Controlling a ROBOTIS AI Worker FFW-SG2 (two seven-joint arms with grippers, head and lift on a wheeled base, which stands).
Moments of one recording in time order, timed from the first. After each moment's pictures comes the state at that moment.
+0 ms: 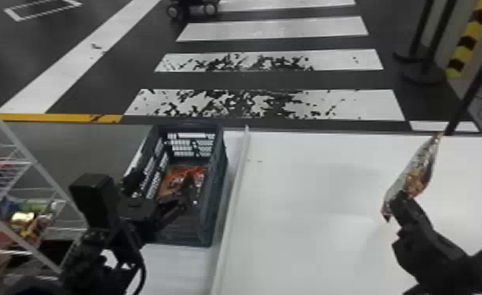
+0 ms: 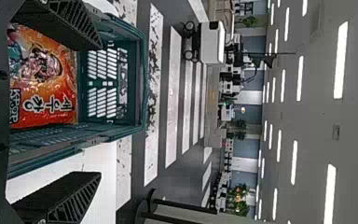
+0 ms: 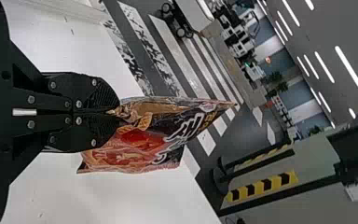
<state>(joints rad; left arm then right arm) 0.49 0.36 0.03 -2.20 0.39 0.30 0.13 0.52 0.00 0.13 -2.24 -0.59 0.31 -0.45</state>
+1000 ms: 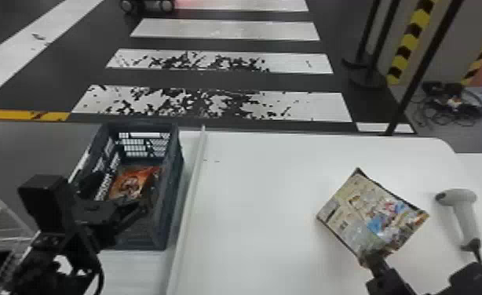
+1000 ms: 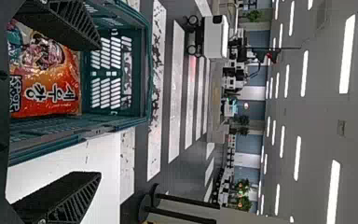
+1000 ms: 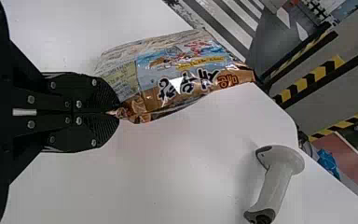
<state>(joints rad) 0.44 0.36 -0.01 -2.15 0.38 0.30 0.12 0.60 0.00 0.04 -2.12 -0.87 0.21 -0.63</state>
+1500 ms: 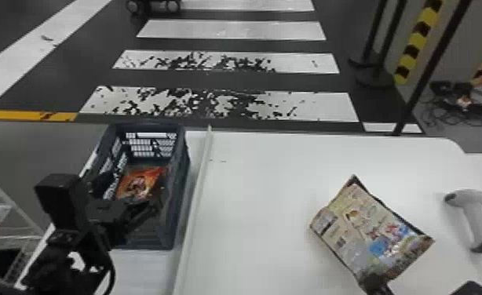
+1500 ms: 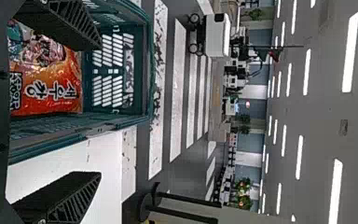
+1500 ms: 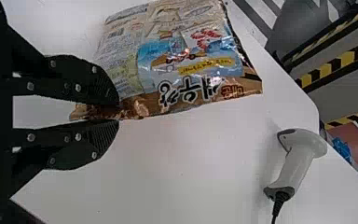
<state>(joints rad) 0.43 0.36 -0.02 -2.13 0.38 0.30 0.12 0.68 0.00 0.10 -2.18 -0.81 0.26 -0.73</state>
